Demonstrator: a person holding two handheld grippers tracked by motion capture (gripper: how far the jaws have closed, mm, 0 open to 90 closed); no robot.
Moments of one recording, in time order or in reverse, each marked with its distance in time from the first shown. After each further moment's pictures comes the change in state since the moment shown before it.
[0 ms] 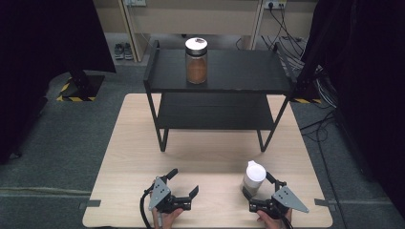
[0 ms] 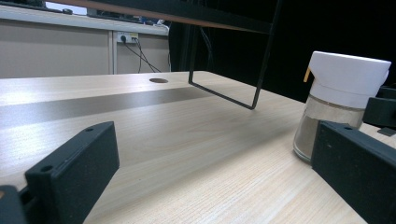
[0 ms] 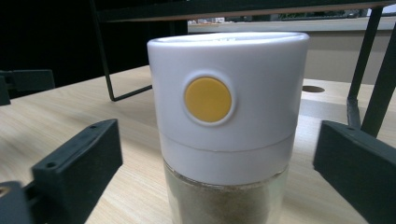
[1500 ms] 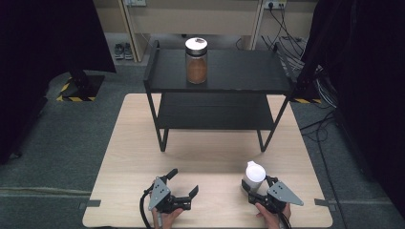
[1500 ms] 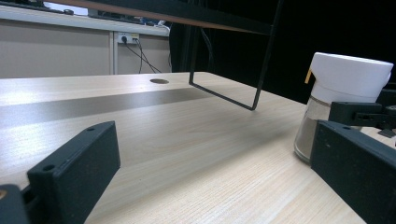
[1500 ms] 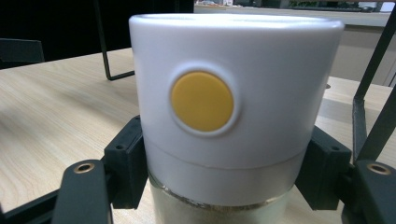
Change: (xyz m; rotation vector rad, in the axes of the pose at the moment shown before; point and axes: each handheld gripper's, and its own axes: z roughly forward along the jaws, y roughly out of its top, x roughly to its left) left arm 0.000 -0.001 0.000 -0.004 0.002 -0.002; right arm -0.006 0.015 0.013 0.075 0.020 -0.076
